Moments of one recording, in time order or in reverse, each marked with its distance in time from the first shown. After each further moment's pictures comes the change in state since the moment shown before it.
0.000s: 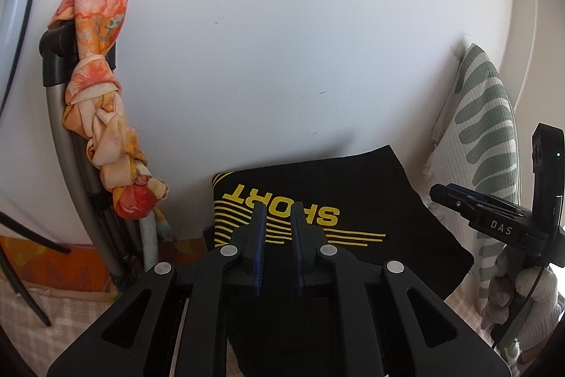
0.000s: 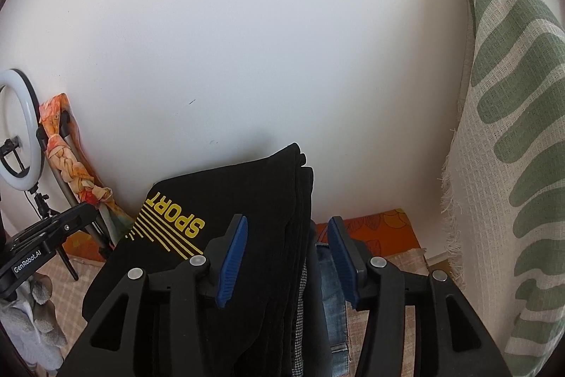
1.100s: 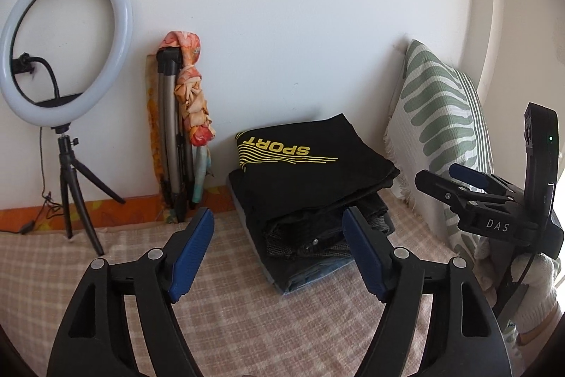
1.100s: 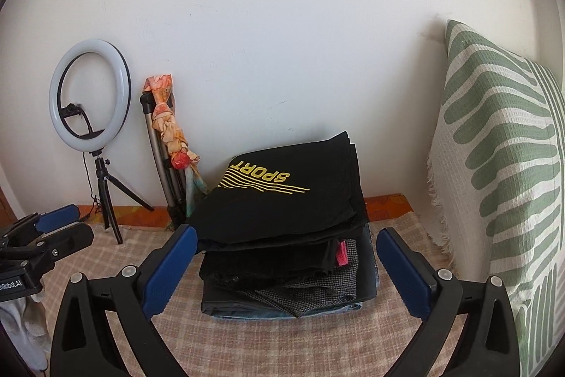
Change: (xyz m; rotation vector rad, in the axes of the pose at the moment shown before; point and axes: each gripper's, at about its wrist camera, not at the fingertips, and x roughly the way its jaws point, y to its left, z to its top) left arm -0.174 -0.012 -0.078 0.056 -0.029 0.006; right arm -0.160 0.099 -0.094 -0.057 -0.127 -0.006
